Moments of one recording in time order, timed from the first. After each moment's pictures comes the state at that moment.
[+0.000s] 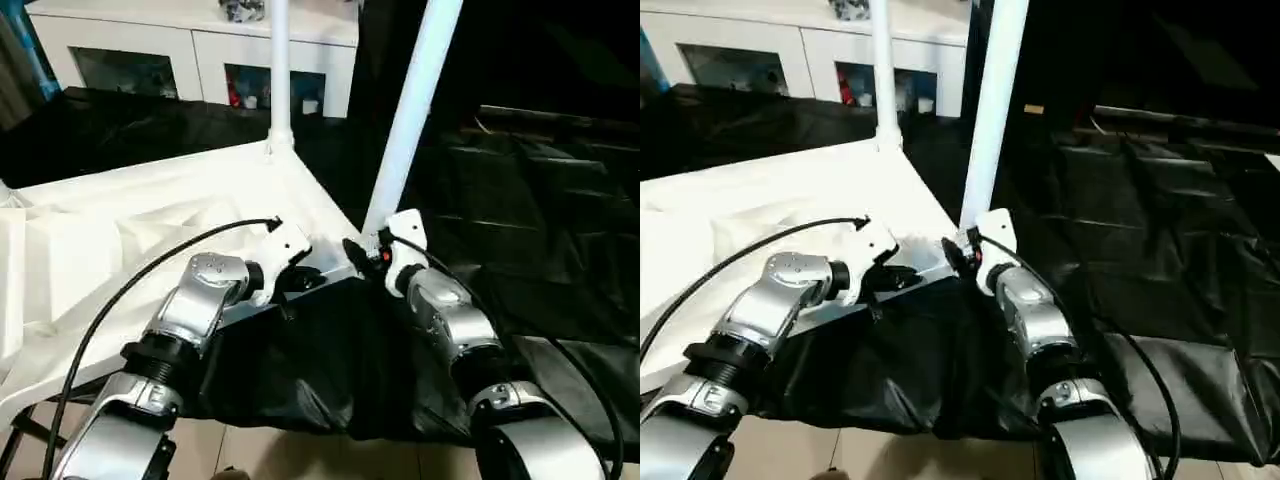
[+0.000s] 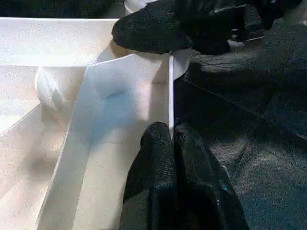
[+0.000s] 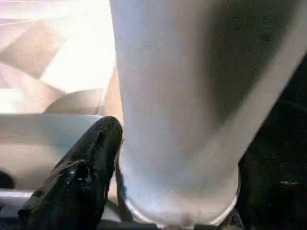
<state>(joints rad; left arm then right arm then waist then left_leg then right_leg) -0.59 0.26 -0.22 0.53 0.08 0.28 -0.94 -0.62 -0.04 0.00 0.85 0.06 0.01 0.45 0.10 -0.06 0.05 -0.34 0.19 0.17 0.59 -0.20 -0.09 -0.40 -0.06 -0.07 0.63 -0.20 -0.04</state>
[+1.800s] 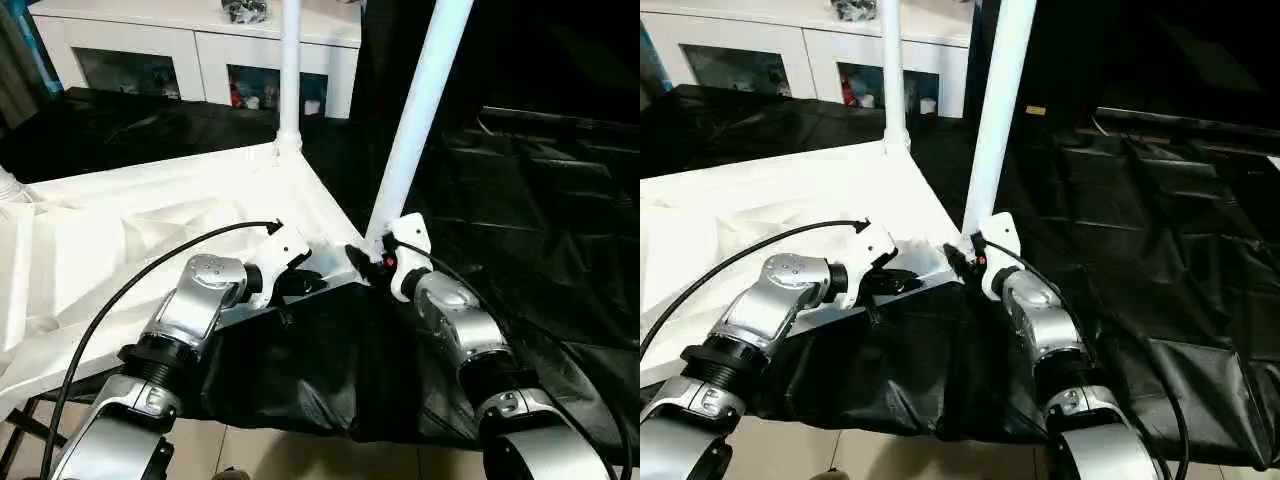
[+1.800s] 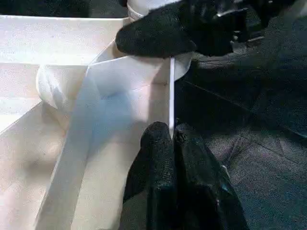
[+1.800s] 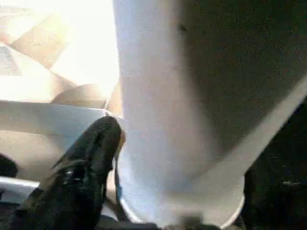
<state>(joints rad) -0.58 0.27 -0.23 0.52 0.08 0.27 -0.96 -0.58 -0.05 0.03 0.79 0.04 0.04 0.47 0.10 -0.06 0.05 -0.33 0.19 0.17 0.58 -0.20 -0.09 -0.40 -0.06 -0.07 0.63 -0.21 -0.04</state>
